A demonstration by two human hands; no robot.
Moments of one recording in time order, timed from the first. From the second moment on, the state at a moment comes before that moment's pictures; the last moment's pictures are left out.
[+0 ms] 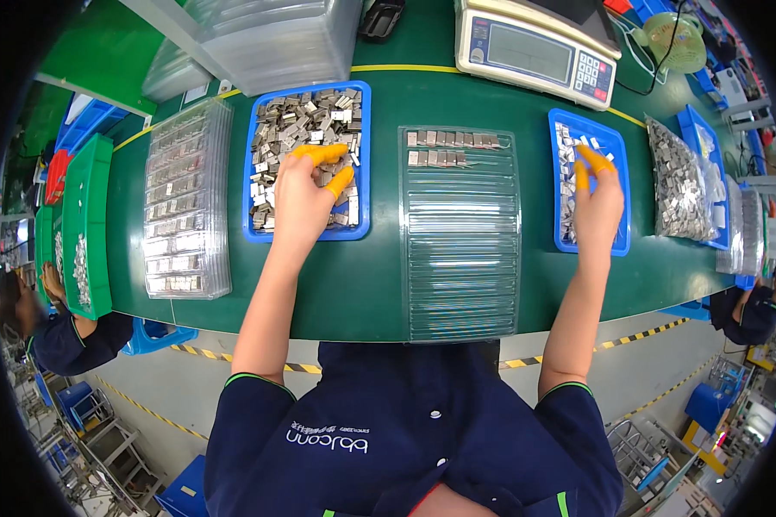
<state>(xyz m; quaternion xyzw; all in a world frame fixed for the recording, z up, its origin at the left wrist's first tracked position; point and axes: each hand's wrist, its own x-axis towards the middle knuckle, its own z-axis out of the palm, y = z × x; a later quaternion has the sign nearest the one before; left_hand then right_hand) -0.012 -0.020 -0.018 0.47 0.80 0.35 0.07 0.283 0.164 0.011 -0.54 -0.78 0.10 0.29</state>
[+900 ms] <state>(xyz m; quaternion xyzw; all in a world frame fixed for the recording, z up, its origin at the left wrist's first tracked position) 0.027 -0.024 0.001 0.20 0.56 0.69 0.42 0.320 0.180 -0.023 -0.63 -0.64 0.19 0.40</state>
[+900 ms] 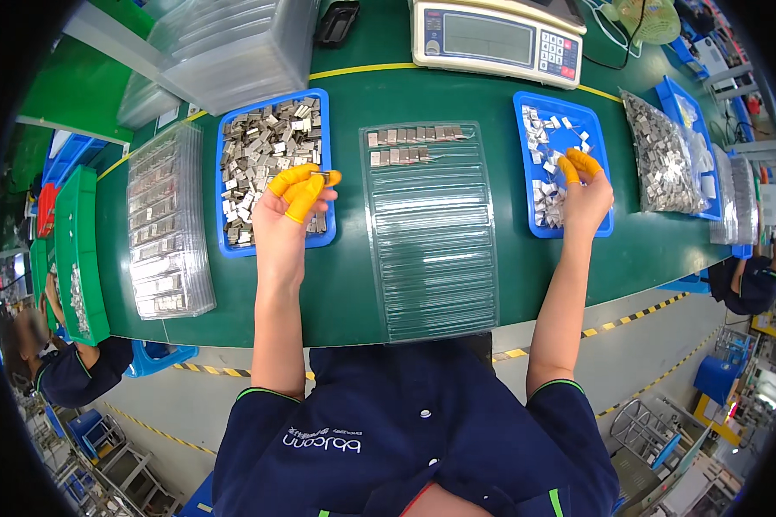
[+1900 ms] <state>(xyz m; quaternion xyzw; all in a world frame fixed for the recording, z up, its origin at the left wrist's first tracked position) 0.086 -0.024 0.002 0.26 0.52 0.64 0.51 0.246 0.067 0.021 -0.35 -0.48 0.73 0.34</state>
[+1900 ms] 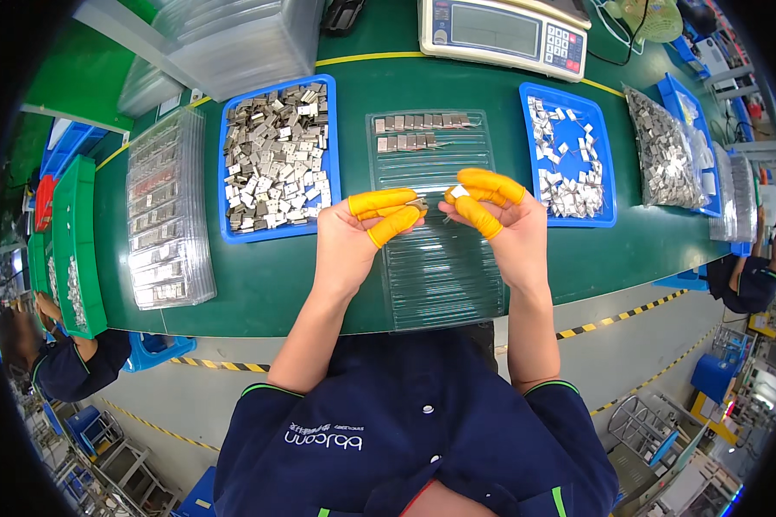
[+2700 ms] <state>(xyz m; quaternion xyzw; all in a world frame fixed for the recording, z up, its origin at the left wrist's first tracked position) 0.086 -0.030 0.014 0.31 0.52 0.59 0.53 0.253 0.068 0.003 -0.31 -0.47 0.79 0.23</state>
